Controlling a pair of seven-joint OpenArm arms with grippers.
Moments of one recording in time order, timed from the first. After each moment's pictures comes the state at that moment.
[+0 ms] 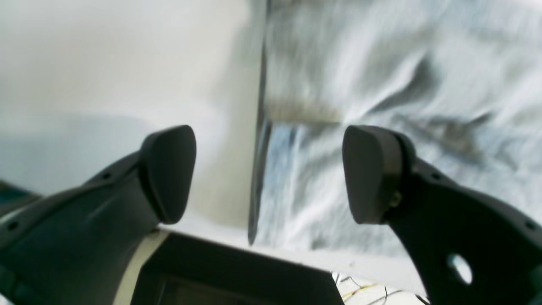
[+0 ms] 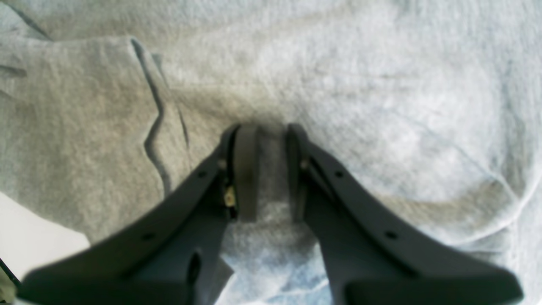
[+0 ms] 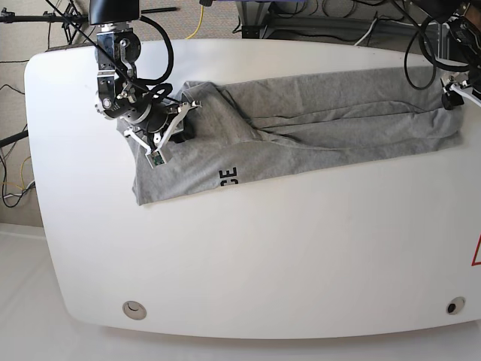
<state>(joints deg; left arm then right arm) 8.4 -15.8 -59.4 86.9 -21.3 -41.9 65.0 -8.1 12.0 0.8 92.2 24.1 22.6 -50.1</state>
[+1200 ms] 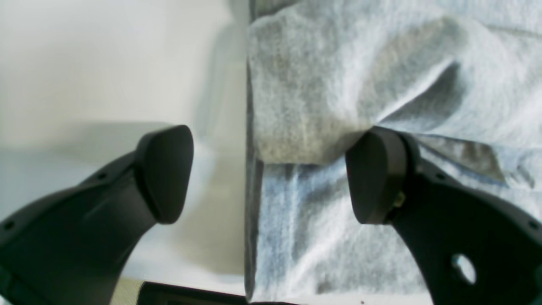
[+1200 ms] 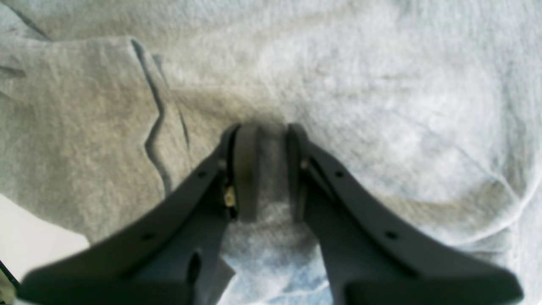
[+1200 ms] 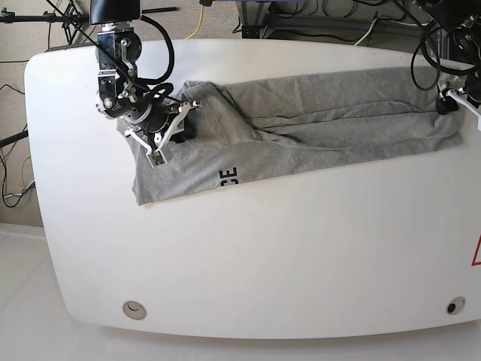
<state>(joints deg) 7.5 -20.4 -52.5 77.7 -20.7 -41.9 58.2 -8.3 11.8 0.7 92.4 23.7 22.5 -49.9</state>
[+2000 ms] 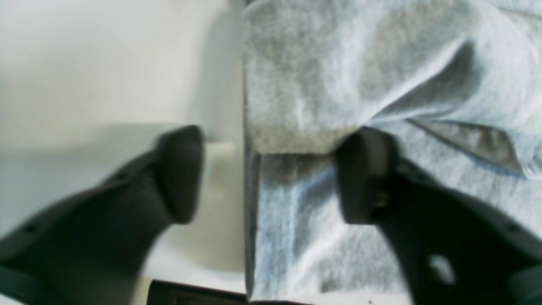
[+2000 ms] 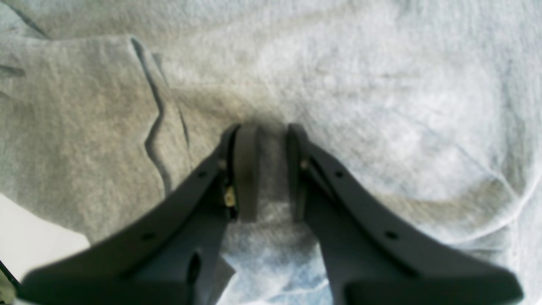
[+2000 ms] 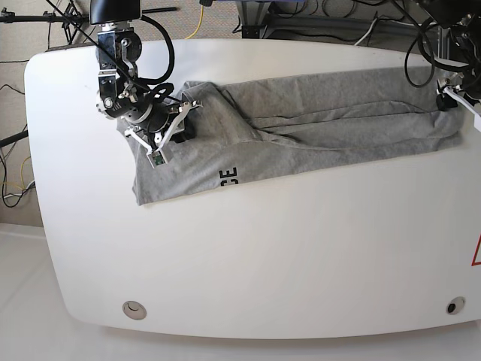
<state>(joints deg) 8.4 -19.9 -51.2 77.5 -17.9 -41.9 56.2 -8.3 11.8 0.5 92.7 23.6 22.3 -50.1</state>
